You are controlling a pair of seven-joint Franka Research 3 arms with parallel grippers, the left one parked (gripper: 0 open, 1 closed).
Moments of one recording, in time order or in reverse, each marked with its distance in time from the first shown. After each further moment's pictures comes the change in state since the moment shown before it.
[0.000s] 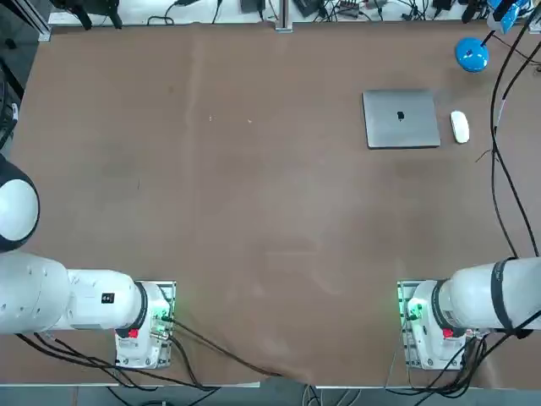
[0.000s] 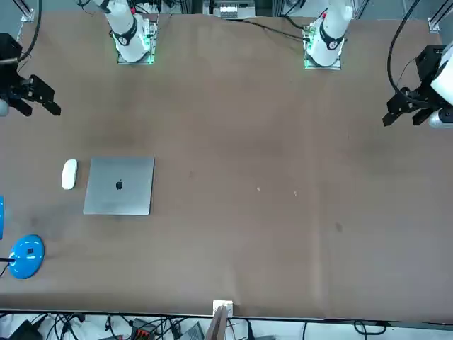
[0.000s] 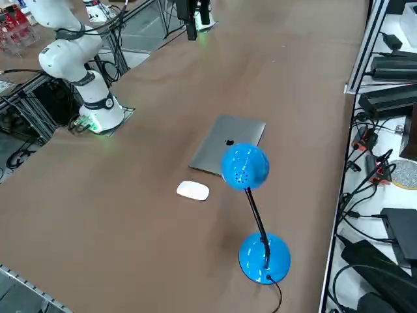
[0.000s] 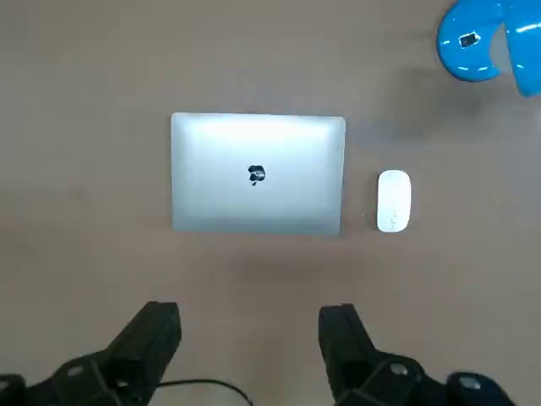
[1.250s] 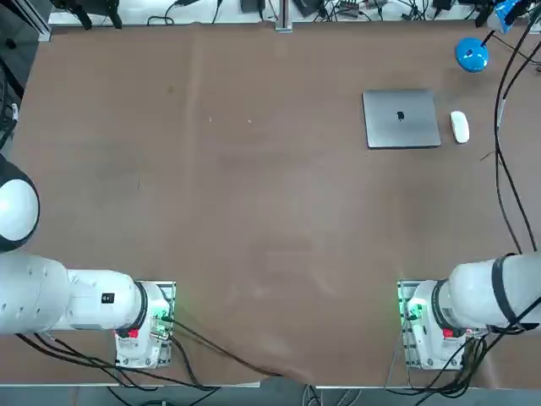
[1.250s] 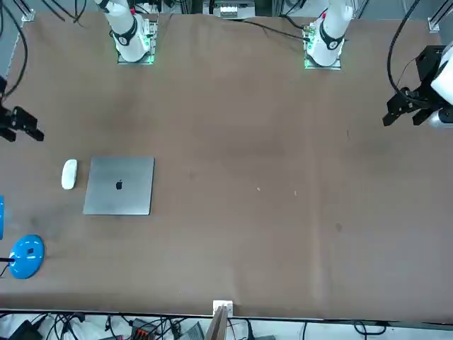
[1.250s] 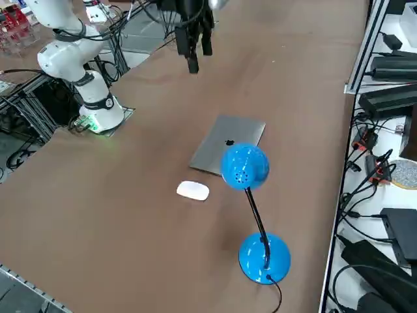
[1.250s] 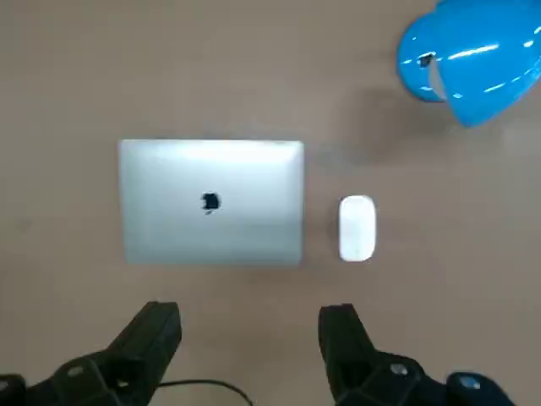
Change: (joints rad) arm -0.090 0.067 -0.018 -0.013 -0.001 0.109 -0.085
